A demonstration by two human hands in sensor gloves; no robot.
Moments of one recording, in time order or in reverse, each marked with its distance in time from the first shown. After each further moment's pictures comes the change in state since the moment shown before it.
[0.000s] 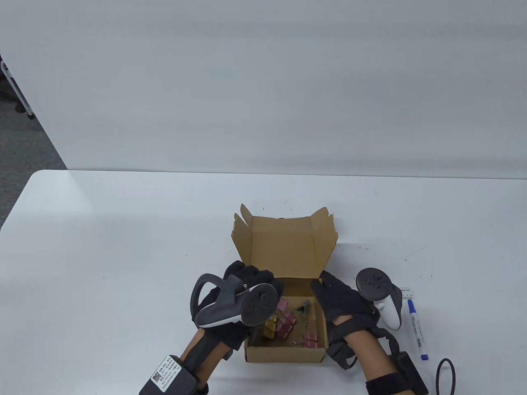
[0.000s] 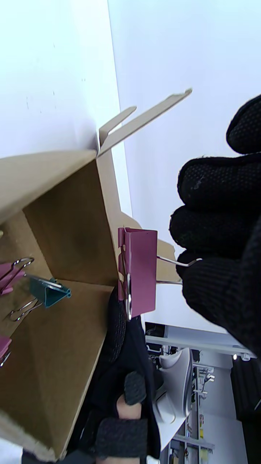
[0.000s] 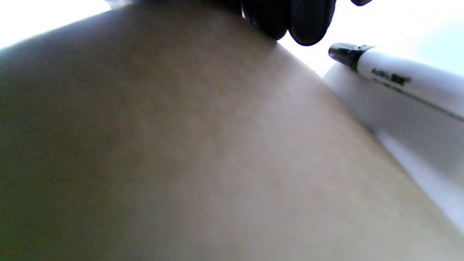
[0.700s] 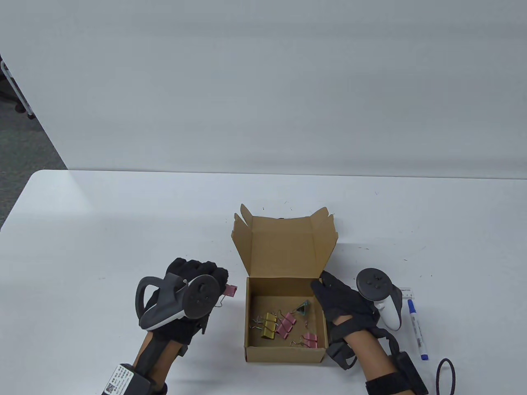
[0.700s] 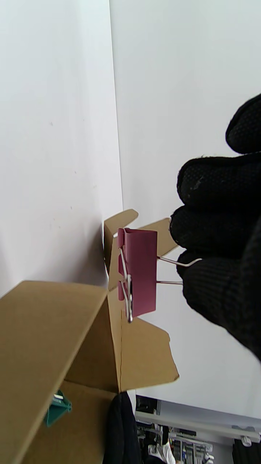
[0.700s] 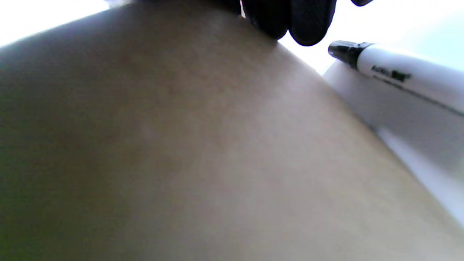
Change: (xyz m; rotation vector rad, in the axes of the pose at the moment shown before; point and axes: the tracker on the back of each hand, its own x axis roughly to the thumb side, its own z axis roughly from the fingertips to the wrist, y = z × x) left_hand -0.087 -0.005 0.045 0.030 0.231 -0.021; right_hand 0.000 0.000 0.001 0.000 0.002 -0.013
